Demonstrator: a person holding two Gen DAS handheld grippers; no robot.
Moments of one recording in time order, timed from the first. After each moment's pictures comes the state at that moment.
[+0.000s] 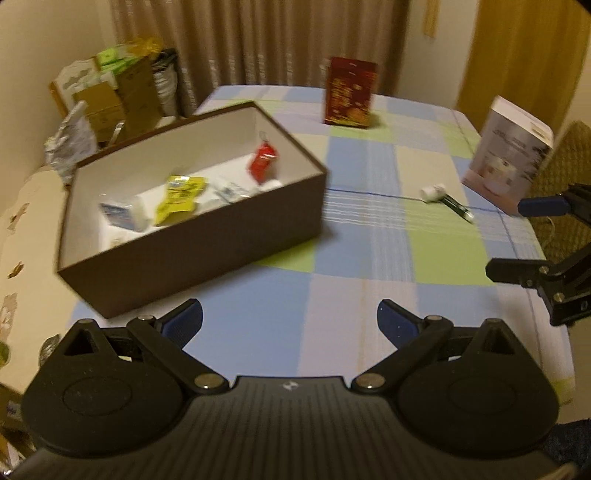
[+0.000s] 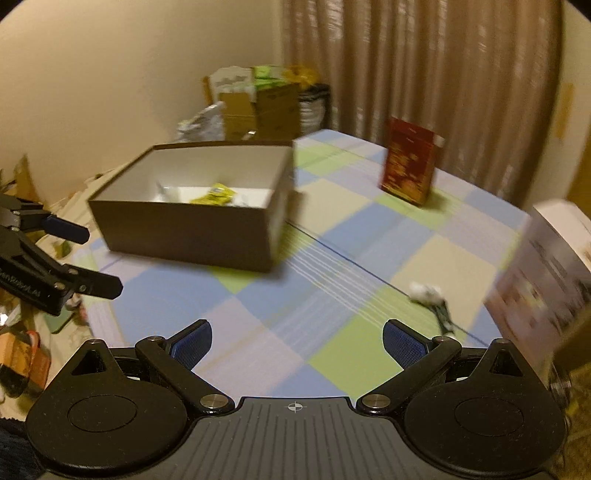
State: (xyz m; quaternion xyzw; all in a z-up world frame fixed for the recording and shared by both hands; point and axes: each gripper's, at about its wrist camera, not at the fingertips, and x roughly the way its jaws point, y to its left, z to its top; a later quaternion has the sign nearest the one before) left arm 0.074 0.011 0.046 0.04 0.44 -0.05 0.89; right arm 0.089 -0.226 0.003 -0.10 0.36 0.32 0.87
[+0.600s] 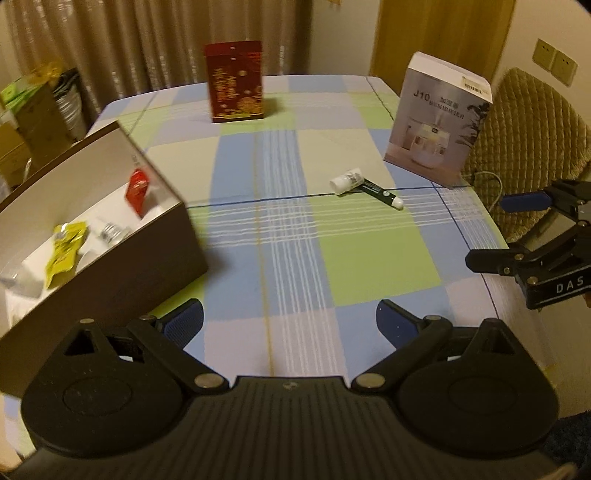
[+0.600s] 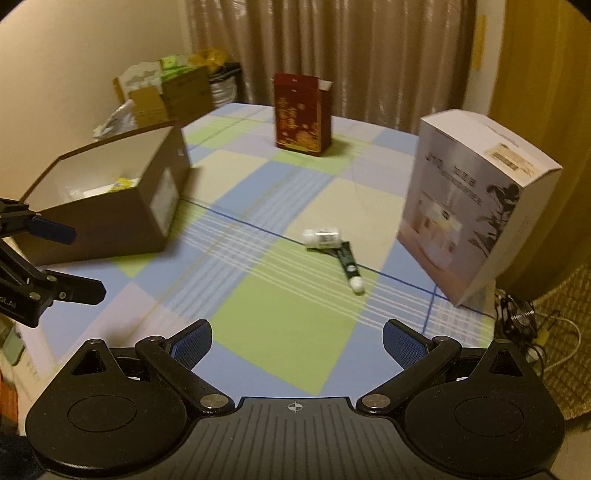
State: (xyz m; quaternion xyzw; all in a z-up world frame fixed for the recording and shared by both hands) left arm 0.145 -0.077 0.011 0.09 0.46 -0.18 0.87; right arm 0.132 -0.301 -0.020 -0.06 0.41 0.20 0.89
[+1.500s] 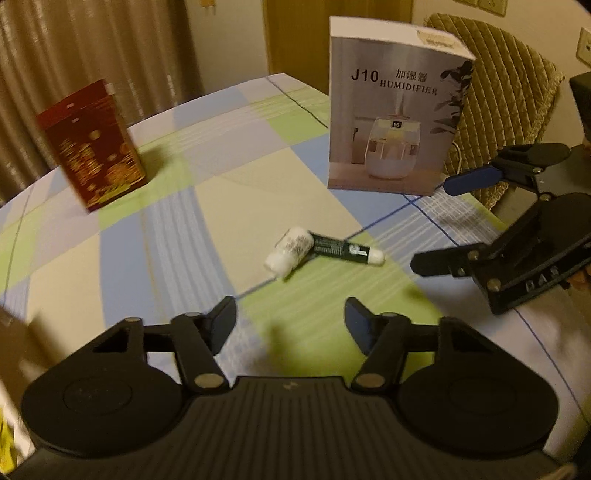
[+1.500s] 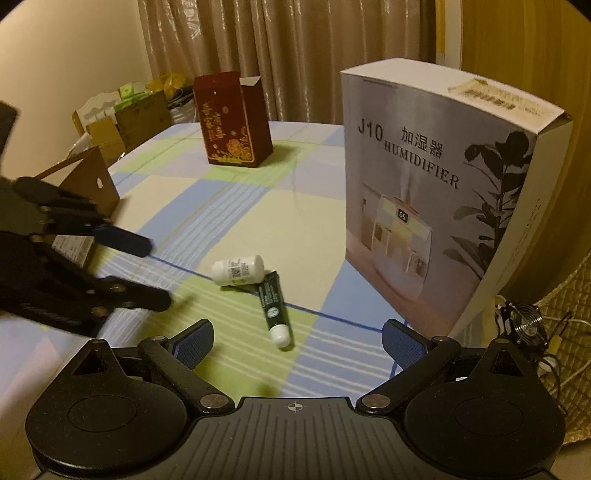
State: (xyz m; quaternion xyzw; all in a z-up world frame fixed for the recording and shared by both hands) left arm 0.278 -0.180 -0.060 0.20 0.40 -0.33 0.83; right arm 0.230 -0.350 -0.085 -0.01 0.38 0.17 0.91
